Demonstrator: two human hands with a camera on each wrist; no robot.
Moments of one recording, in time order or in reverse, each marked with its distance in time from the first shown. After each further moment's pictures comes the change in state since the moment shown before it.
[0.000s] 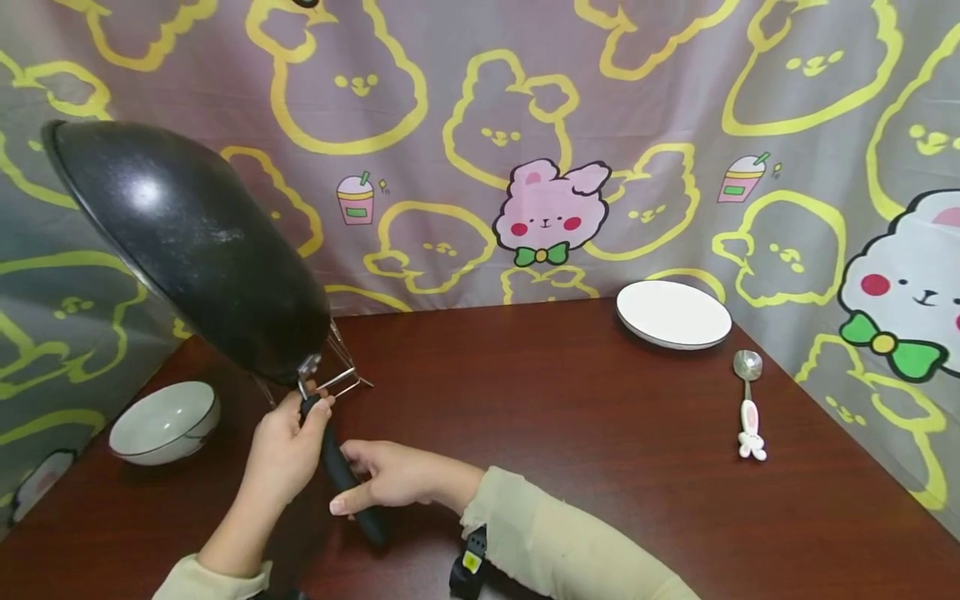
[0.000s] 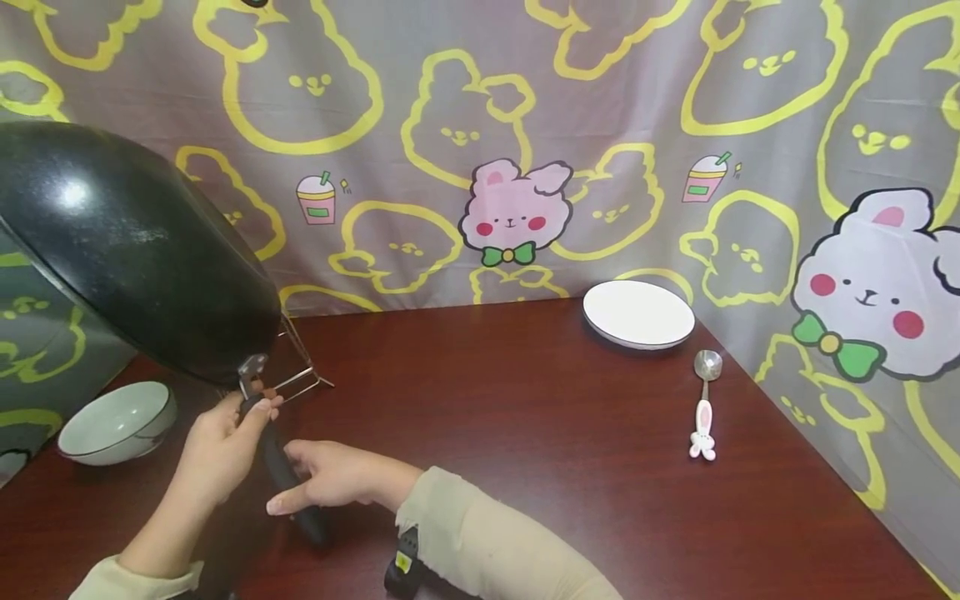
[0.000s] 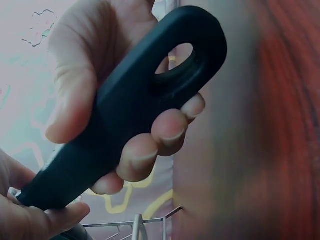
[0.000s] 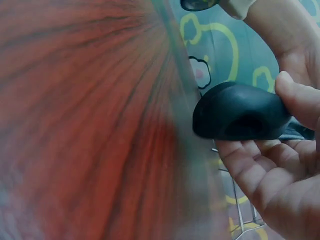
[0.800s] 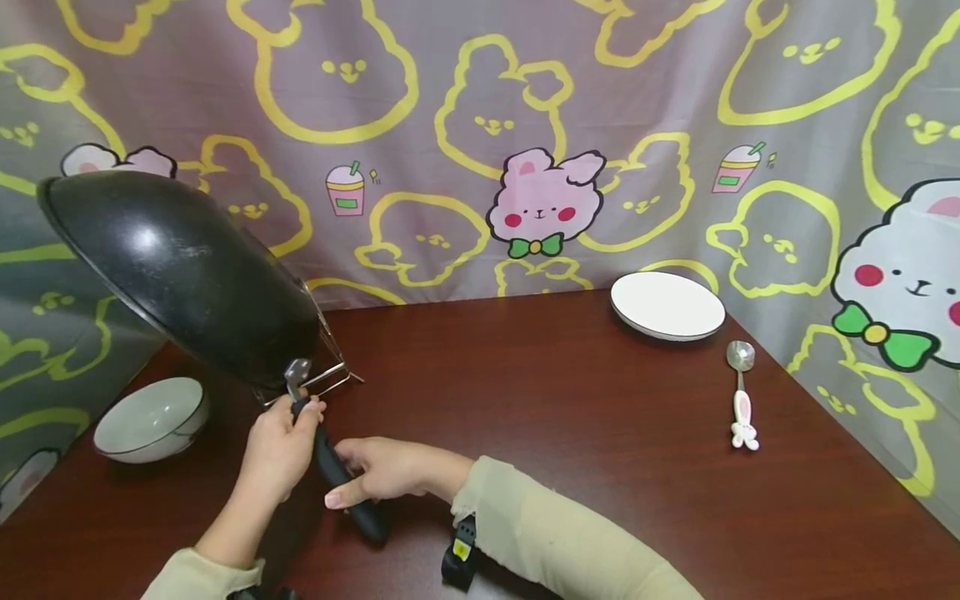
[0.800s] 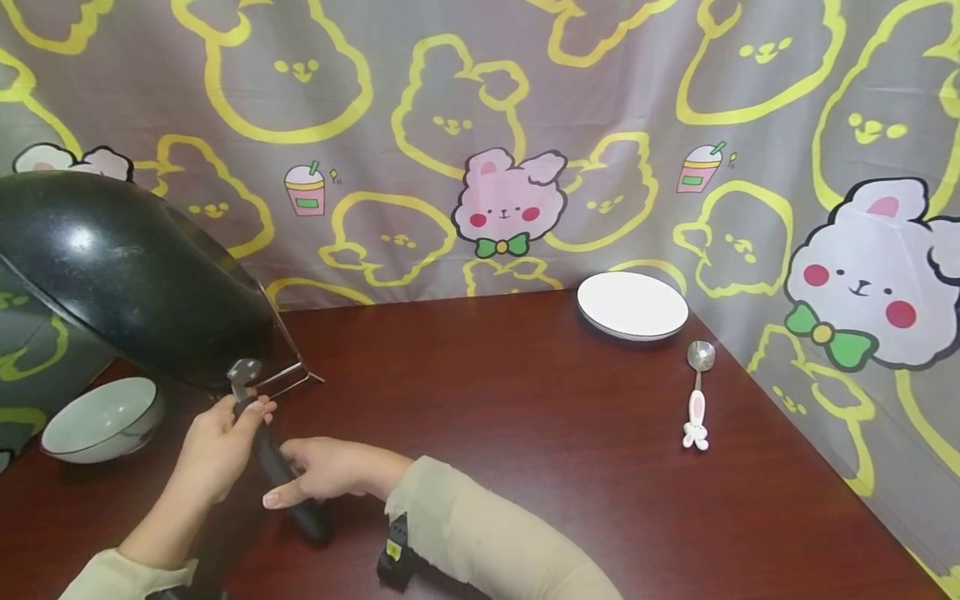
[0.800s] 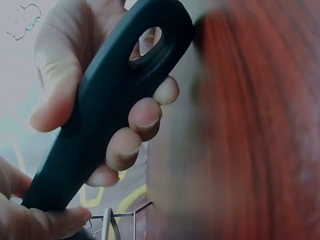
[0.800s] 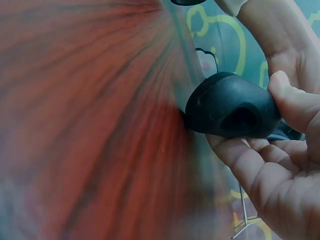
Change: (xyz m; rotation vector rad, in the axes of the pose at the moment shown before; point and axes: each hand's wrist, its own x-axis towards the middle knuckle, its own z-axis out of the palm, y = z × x) left_hand 0.008 -0.021 0.010 -0.014 -0.049 -0.151; right_hand 0.009 0.005 -0.002 -0.066 -0.002 0.104
